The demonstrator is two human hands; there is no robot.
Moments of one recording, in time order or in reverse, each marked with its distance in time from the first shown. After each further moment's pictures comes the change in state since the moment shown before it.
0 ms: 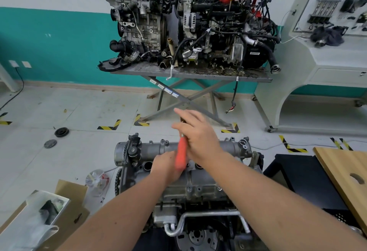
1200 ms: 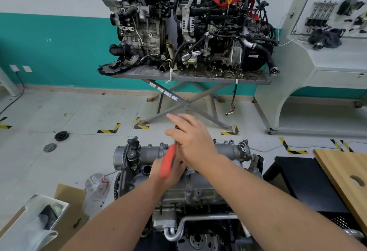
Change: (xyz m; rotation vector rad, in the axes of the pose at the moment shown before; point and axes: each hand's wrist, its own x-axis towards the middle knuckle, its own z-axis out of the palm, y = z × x) left_hand -0.001 -0.002 0.002 -0.082 0.070 0.032; right_hand 0.003 -0.008 0.000 -0.073 -0.122 -0.022
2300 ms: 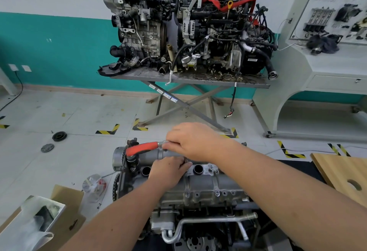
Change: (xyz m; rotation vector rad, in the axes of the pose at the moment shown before) left_hand 0.001 -0.002 0.001 0.224 -0.083 0.039; right_hand 0.035 0.000 -0.039 -0.090 -0.627 -0.104
